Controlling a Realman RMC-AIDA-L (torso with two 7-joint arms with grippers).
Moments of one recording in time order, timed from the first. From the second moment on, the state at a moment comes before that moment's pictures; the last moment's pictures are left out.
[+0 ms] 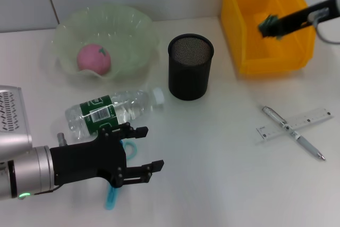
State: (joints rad) left arm -0.32 -2.07 1.40 0.74 1.52 1.31 -1.15; right arm 0.61 2.07 -1.02 -1.47 -2.60 -1.44 2.61
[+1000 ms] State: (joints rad) left arm -0.33 -2.07 1.40 0.74 1.53 1.31 -1.17; right arm 0.72 2.07 -1.01 -1.11 -2.78 -1.02 2.56
